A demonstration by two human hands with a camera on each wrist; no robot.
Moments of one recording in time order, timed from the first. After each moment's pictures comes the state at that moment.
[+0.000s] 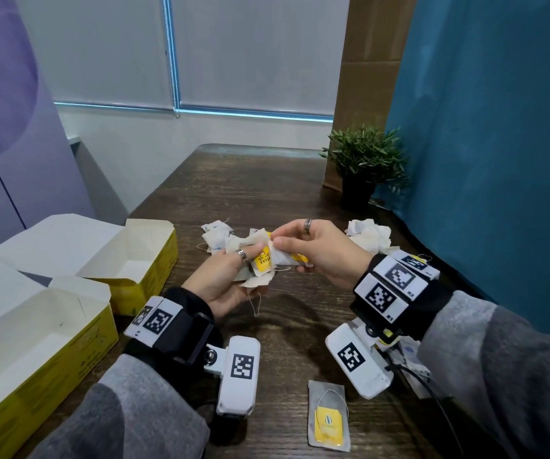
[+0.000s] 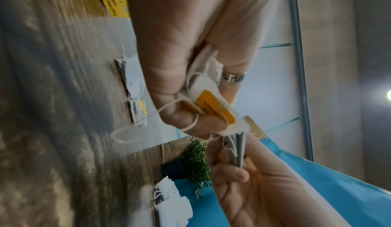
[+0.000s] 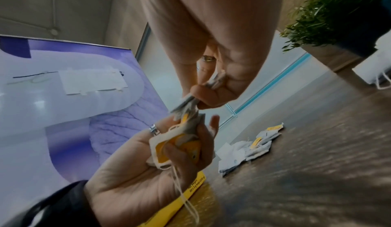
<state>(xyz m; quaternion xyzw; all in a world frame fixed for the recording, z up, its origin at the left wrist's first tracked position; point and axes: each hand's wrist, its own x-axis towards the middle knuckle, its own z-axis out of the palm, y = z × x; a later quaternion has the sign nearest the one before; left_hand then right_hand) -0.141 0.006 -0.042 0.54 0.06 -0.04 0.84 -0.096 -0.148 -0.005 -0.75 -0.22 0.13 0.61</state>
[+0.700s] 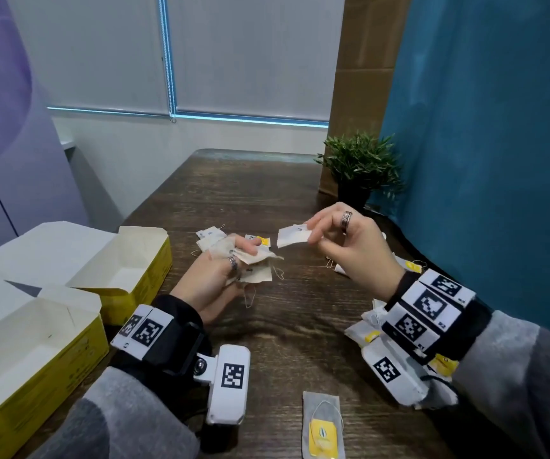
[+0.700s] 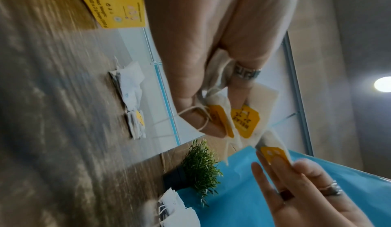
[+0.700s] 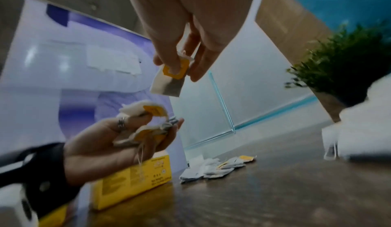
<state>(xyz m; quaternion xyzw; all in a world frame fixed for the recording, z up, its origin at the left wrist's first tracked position) -0.143 0.009 -0.036 0.60 -0.02 0.02 0.80 -0.097 -0.192 0.002 -0.76 -0.38 -0.17 0.50</state>
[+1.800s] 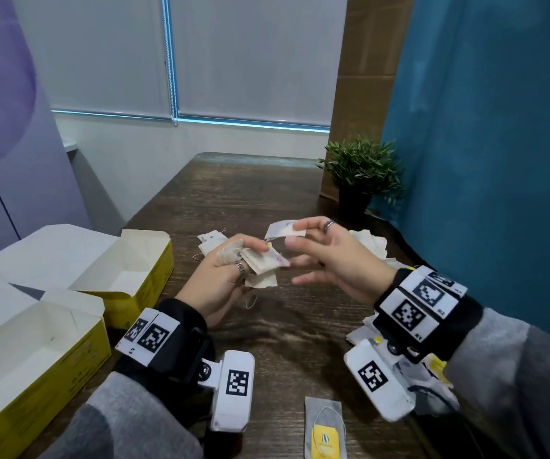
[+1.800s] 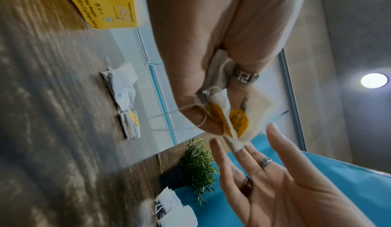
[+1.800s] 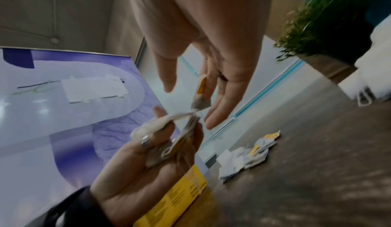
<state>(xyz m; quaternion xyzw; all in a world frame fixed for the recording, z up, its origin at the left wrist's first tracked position) -0.147 0.004 -0.034 0.60 -0.08 0.07 0.80 -0.105 -0.168 0.009 -0.69 -0.19 0.16 0.68</state>
